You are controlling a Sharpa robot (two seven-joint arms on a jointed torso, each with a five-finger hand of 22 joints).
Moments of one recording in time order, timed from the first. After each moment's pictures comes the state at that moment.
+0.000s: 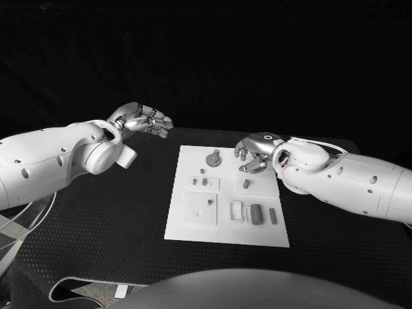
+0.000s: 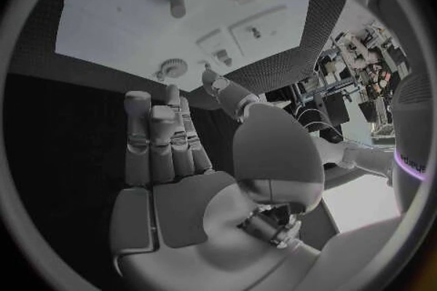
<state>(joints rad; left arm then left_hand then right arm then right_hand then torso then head) 1.26 -0.80 -0.13 1.28 -0.44 -0.18 0.18 1.07 -0.09 0.50 -0.28 0.05 0.81 0.21 0.24 0.50 1.05 0.17 0.09 0.15 0.80 0.18 0.38 0.48 0.07 0.88 0.08 0.07 0.78 1.08 -0.69 -0.06 1.32 -1.70 -0.22 -0.13 1.08 -0.21 0.64 -0.24 0.11 0.84 0.19 0.26 0.46 1.15 0.10 0.11 0.25 1.20 0.00 1.30 0.85 0.18 1.13 -0.01 0.89 1.31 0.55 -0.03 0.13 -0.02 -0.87</state>
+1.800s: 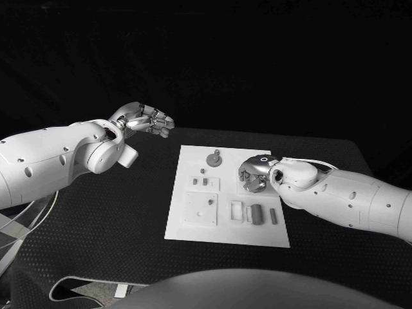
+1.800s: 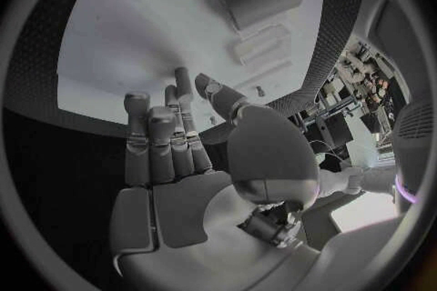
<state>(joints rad) 1.26 -0.79 -0.13 1.27 -0.44 -0.18 0.18 1.07 -0.09 0.50 -0.28 0.05 0.81 0.21 0.25 0.50 1.05 0.17 0.09 0.15 0.80 0.18 0.38 0.49 0.06 0.88 0.08 0.07 0.78 1.01 -0.61 -0.12 1.17 -1.76 -0.17 -0.09 1.11 -0.12 0.65 -0.28 0.11 0.87 0.16 0.31 0.46 1.16 0.10 0.14 0.21 1.20 -0.01 1.31 0.83 0.18 1.12 0.00 0.88 1.31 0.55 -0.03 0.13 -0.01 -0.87</state>
